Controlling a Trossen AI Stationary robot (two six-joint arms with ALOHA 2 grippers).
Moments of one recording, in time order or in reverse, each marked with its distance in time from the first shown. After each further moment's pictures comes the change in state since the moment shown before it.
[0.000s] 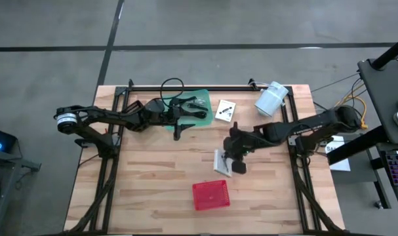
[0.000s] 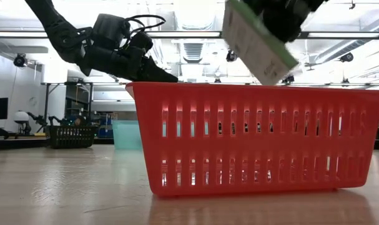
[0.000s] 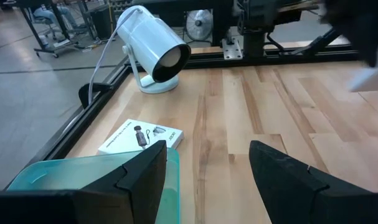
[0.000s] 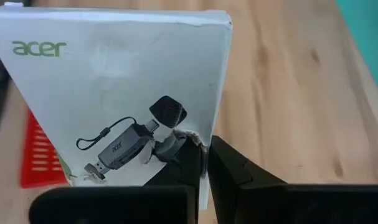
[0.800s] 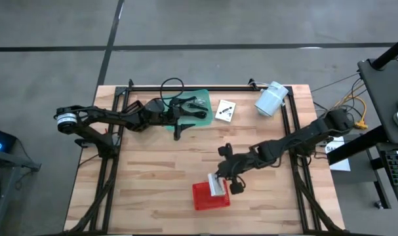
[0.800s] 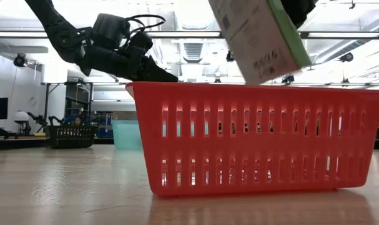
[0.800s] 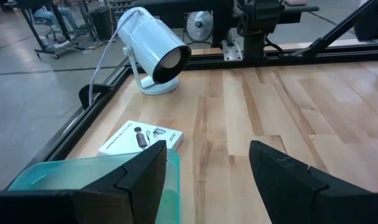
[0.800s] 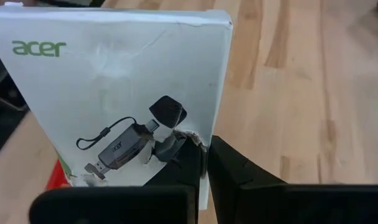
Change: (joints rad) left arm 0.000 0.000 0.000 0.005 0.000 -0.002; right arm 0.204 0.138 -0.002 0.299 0.079 -0.148
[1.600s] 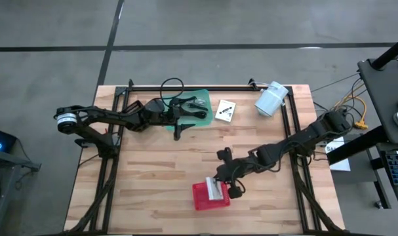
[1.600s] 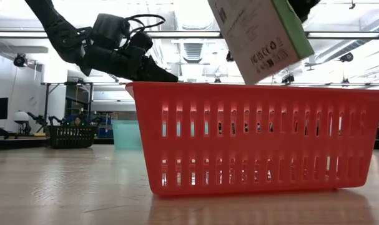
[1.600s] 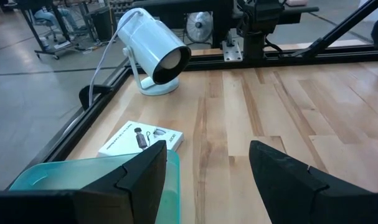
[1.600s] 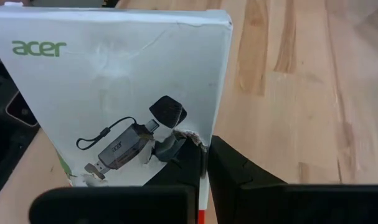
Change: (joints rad) left arm 0.000 0.000 -0.001 0.003 0.000 0.000; right arm 0.034 0.037 0.003 0.068 0.024 0.054
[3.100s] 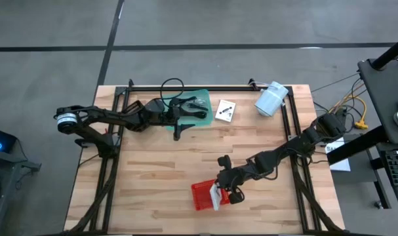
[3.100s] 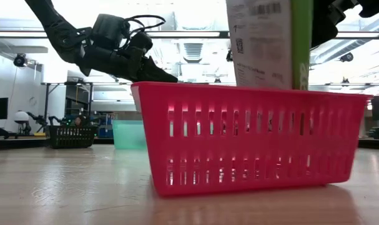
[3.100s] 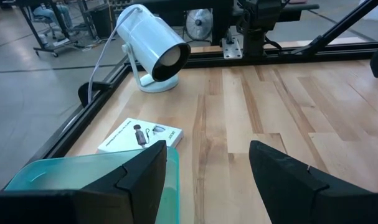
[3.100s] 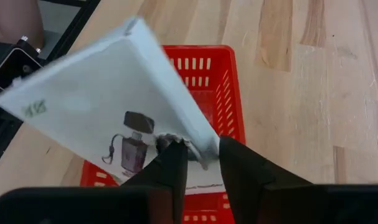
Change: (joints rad) left arm 0.001 0.000 -0.002 -0.008 0.000 0.000; right arm 0.051 0.076 -0.050 0.066 0.025 0.039
